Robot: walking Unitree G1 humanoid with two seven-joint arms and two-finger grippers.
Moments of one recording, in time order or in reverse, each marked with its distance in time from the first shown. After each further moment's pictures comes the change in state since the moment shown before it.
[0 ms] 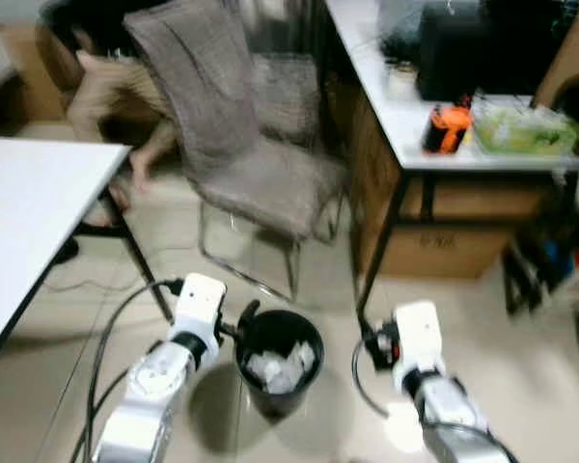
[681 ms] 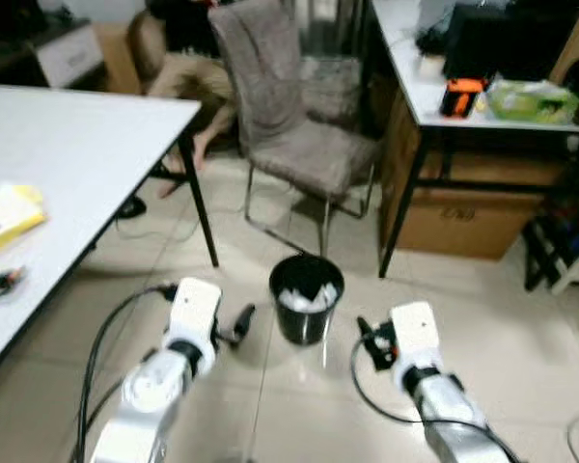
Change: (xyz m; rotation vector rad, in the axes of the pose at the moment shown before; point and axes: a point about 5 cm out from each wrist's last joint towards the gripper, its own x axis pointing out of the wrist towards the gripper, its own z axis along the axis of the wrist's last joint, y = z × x) left arm -0.012 -0.003 -0.006 -0.010 0.045 0.026; right arm 0.006 0.000 0.000 -0.030 -0.010 0.009
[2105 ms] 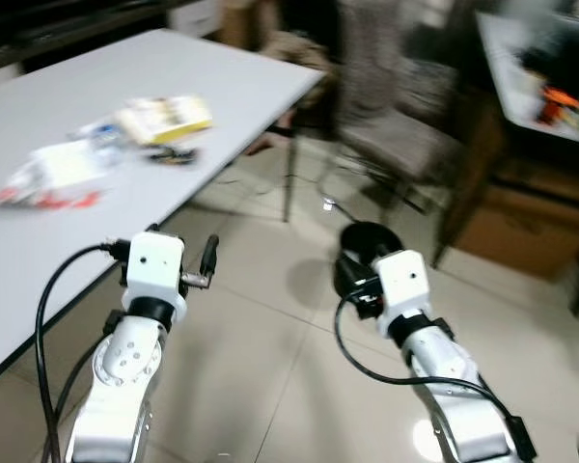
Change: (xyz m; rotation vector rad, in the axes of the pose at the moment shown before) left arm -0.013 0.034 0.063 0.124 -0.338 0.283; right arm 0.015 0.014 0.076 -0.102 -0.287 0.097
